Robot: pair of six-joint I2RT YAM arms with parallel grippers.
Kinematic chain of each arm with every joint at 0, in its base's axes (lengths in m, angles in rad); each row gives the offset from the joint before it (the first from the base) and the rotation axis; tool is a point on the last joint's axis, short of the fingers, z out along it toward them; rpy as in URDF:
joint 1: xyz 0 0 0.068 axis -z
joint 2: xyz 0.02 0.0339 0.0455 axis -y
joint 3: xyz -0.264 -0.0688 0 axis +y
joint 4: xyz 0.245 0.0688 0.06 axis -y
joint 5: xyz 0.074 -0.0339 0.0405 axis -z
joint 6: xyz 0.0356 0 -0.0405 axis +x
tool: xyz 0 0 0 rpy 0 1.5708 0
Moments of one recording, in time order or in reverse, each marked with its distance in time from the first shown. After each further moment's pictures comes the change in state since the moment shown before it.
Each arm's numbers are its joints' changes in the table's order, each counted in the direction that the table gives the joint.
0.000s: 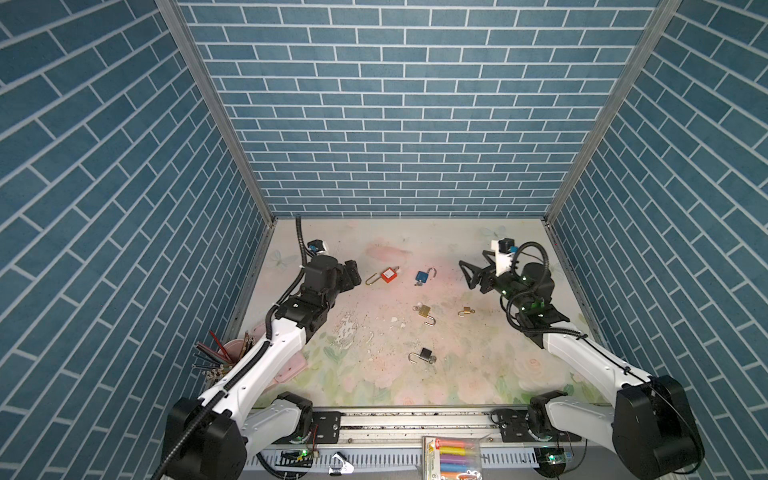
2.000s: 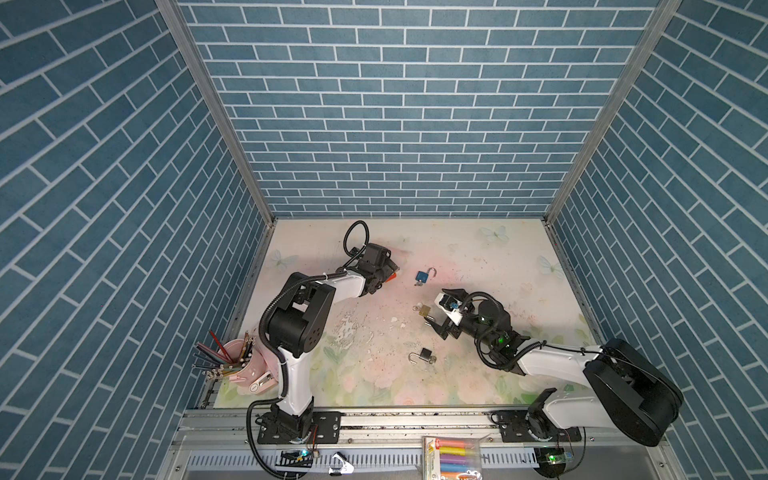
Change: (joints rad) left arm 0.058 -0.842 -0.381 0.200 0.111 -0.549; right arm -0.350 -0.141 0.245 0.247 0.163 -0.470
